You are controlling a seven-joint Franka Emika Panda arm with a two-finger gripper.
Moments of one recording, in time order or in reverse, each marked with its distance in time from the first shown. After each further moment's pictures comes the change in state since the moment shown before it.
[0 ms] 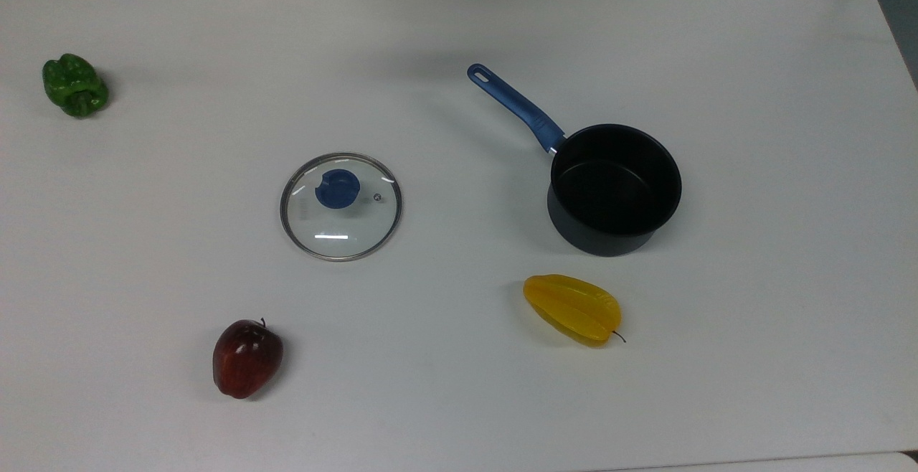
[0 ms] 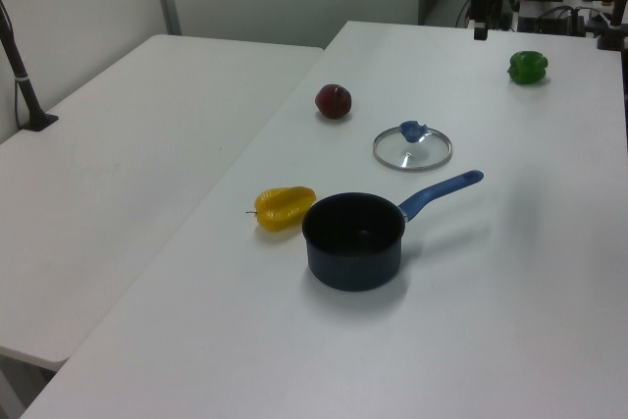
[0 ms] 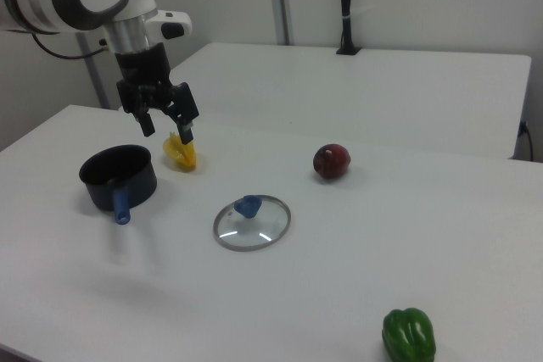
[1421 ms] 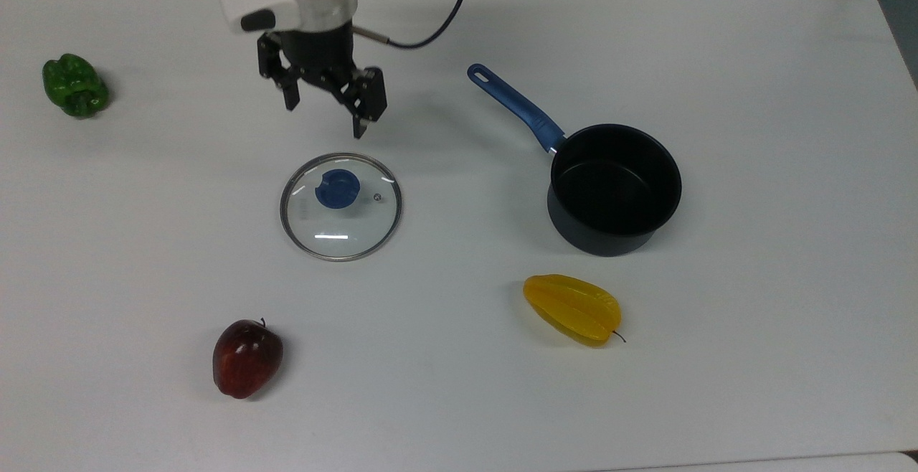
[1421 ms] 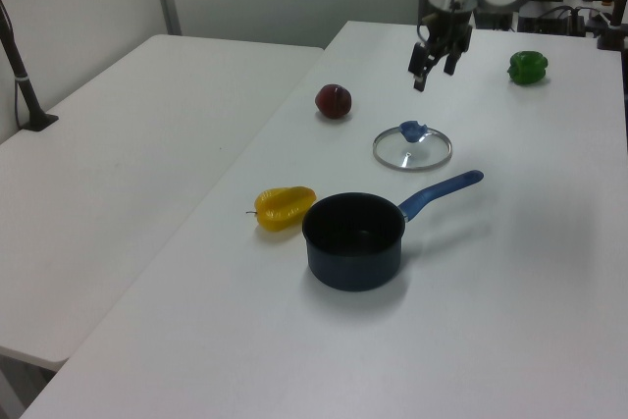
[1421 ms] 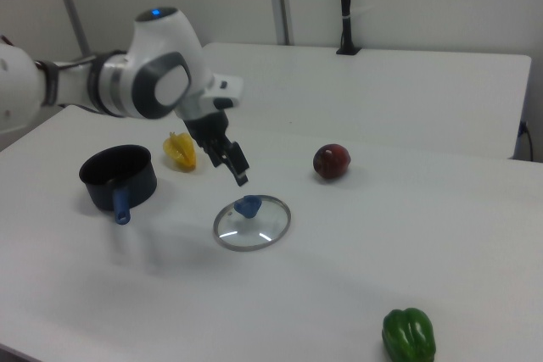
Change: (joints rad) arm -0.054 0.199 -0.002 -0.151 0.000 0.541 0.327
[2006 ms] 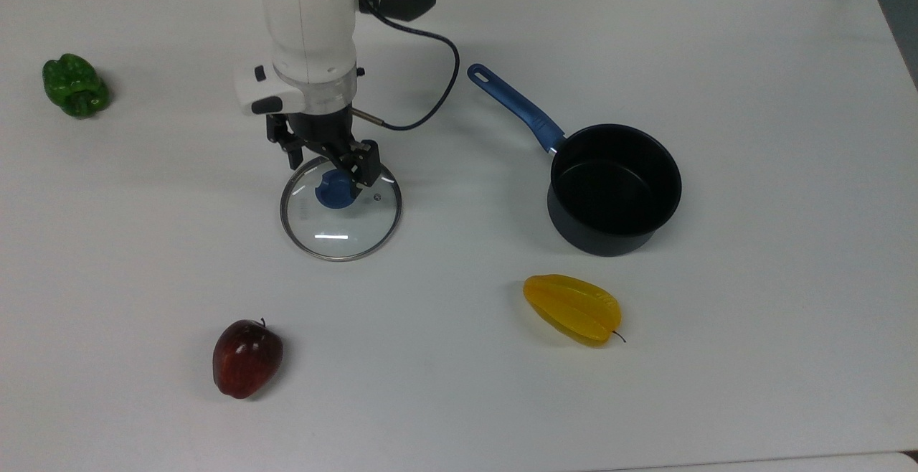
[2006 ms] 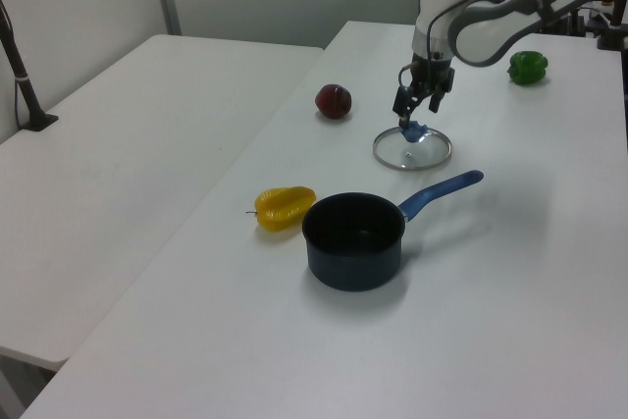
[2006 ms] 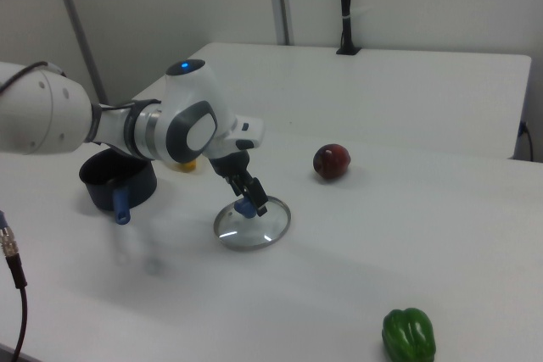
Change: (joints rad) arm -0.014 0.178 0.001 0.000 -0.015 0.191 0.049
